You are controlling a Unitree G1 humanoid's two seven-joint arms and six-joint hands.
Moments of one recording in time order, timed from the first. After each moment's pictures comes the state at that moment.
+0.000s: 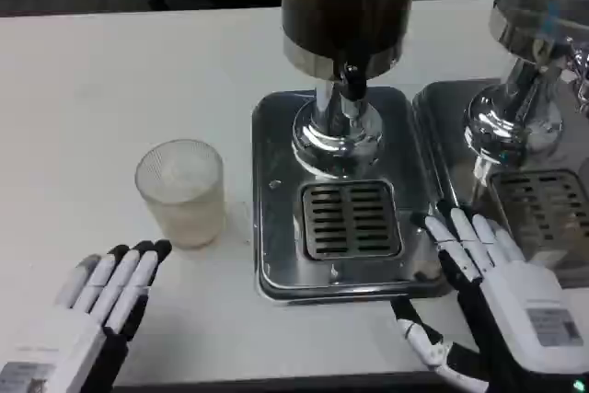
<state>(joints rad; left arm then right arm) 0.52 0.55 0.02 0.02 0.85 -0.53 0.41 0.34 -0.33 0.24 -0.03 -0.89 -0.23 -0.41</state>
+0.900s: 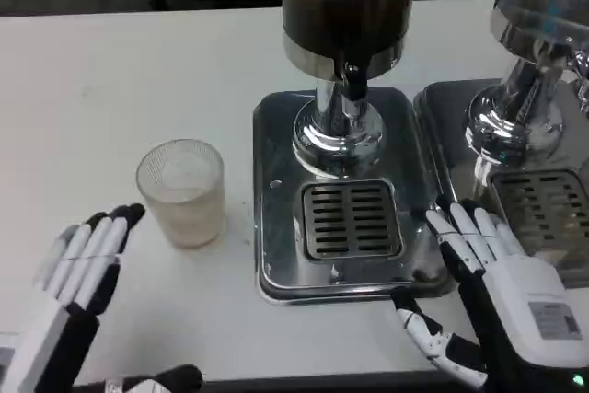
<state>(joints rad) 0.45 0.56 0.04 0.15 0.70 -0.72 0.50 0.33 -0.32 0.25 -0.03 -0.86 -0.23 -0.41</state>
